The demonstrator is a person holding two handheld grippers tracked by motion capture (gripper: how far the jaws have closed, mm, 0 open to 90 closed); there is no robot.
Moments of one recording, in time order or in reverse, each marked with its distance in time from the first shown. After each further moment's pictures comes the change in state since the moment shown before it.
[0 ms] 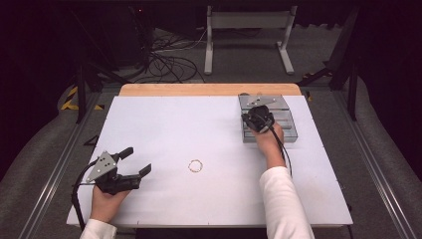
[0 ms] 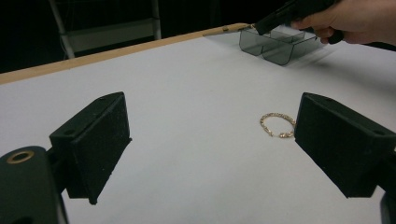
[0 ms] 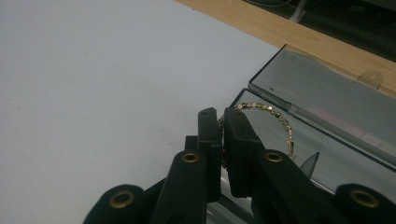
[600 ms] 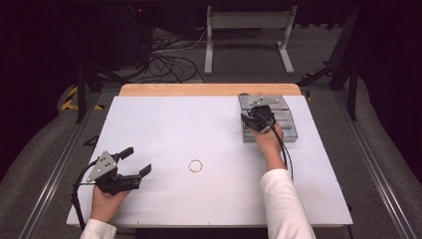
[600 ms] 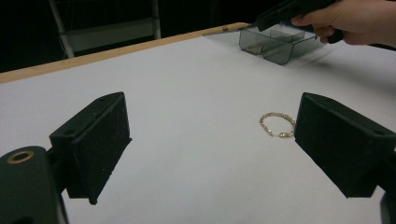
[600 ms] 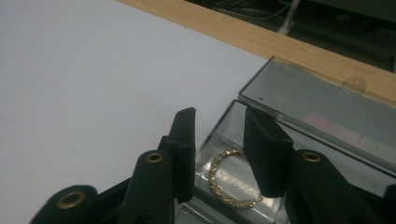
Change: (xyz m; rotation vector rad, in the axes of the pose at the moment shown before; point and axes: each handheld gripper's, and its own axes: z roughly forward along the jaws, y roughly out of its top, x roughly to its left) left arm 0.000 0.000 0.000 0.001 -0.001 0.006; right arm 0.000 -0.001 -0.005 -0.057 -0.027 0.050
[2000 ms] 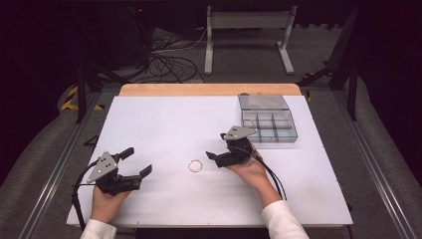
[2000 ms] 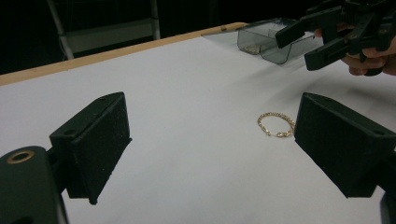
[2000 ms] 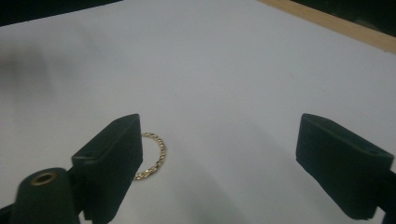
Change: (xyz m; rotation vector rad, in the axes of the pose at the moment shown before) left arm -0.003 0.001 0.000 0.000 -0.003 0.000; right arm 0.109 -0.029 -0.034 -0.095 0.398 -0.167
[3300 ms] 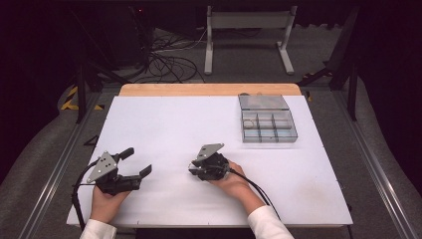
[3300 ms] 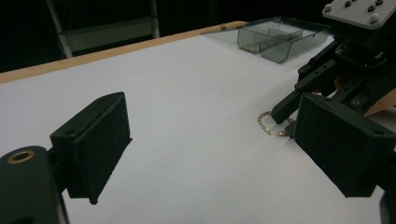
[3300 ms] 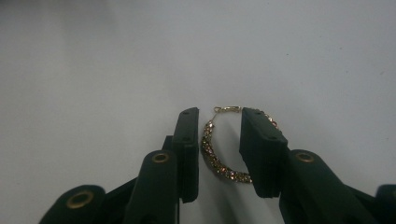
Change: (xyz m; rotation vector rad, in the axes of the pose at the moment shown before) left arm 0.001 -0.001 0.000 0.006 -0.003 0.002; right arm 0.056 -0.010 0.053 0.196 0.161 -0.148
